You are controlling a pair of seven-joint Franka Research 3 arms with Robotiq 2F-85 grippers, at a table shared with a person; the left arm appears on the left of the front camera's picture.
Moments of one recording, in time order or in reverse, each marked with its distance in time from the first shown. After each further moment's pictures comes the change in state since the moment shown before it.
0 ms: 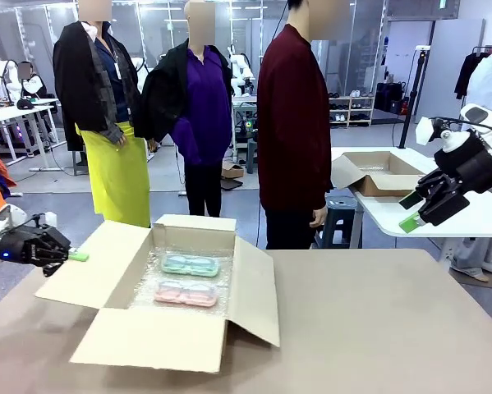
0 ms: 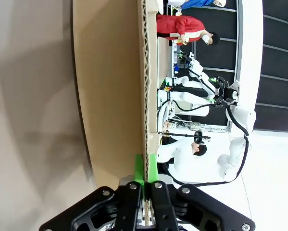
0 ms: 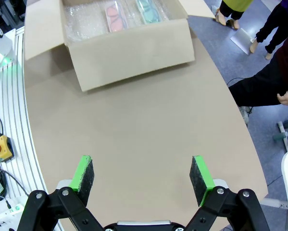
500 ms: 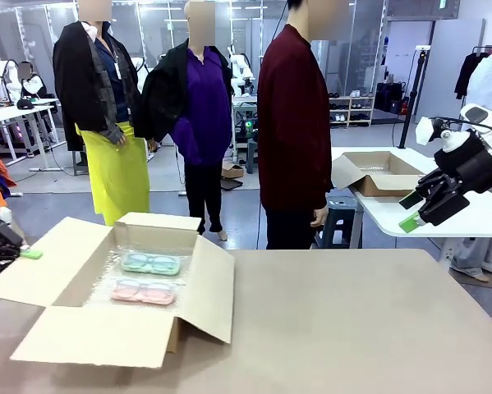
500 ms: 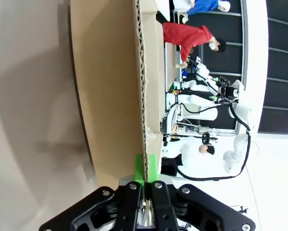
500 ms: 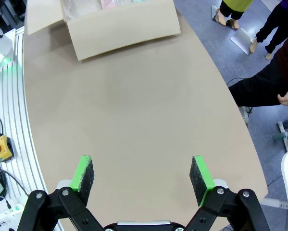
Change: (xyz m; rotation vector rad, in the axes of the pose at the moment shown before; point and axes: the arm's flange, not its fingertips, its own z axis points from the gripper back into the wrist) left arm -0.015 0.006 0.106 0.050 -0.040 -0.025; right arm 0.000 0.000 0.000 0.000 0.000 0.000
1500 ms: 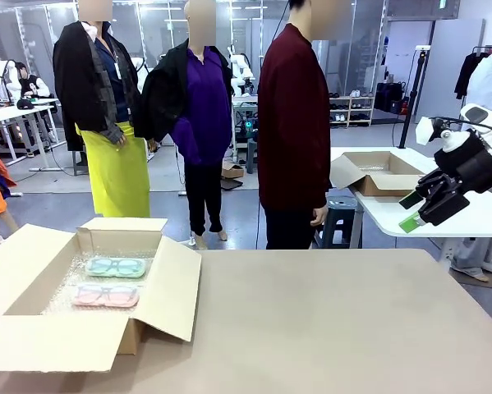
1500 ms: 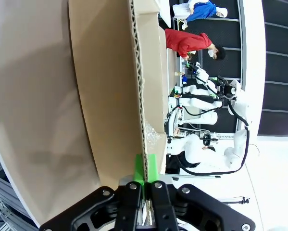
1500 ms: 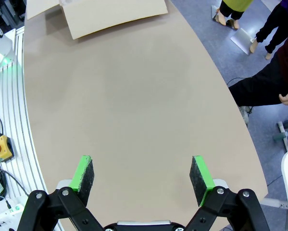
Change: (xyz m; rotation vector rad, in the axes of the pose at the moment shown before) left arm -0.025 0.035 0.080 -0.005 -0.038 -0.009; right arm 0.000 0.000 0.000 0.000 0.000 0.000
